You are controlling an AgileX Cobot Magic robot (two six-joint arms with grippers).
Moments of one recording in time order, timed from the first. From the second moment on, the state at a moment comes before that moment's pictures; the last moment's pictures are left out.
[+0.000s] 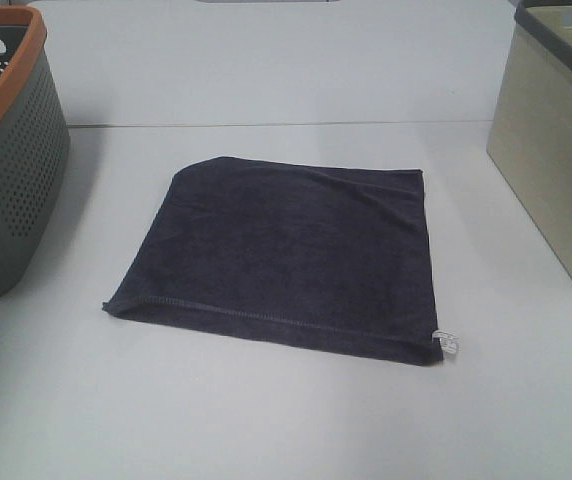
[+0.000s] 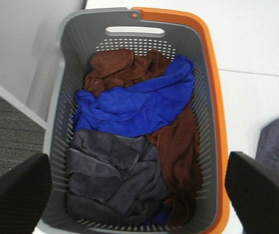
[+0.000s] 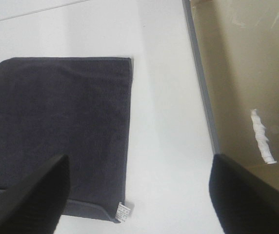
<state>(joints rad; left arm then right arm) 0.17 1.49 -1.85 0.00 1.22 -0.02 0.04 1.49 -1.66 0.06 1.22 0.19</state>
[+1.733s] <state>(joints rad) 0.09 0.38 -0.80 -0.04 1.17 0.14 0.04 0.41 -0.90 0.00 1.23 0.12</state>
